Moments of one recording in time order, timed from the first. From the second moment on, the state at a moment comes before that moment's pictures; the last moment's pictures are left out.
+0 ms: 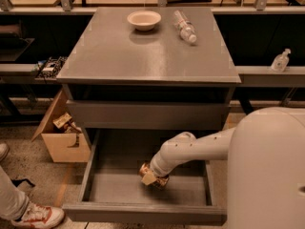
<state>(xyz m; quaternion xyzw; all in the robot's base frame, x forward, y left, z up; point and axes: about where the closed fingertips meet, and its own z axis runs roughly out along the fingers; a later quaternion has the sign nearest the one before) 0.550 -0.002 0.423 -0.47 0.86 0.13 0.16</state>
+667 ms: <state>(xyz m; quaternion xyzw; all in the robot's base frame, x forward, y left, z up) 0.547 0.000 0.420 -0.47 0.86 0.13 0.16</state>
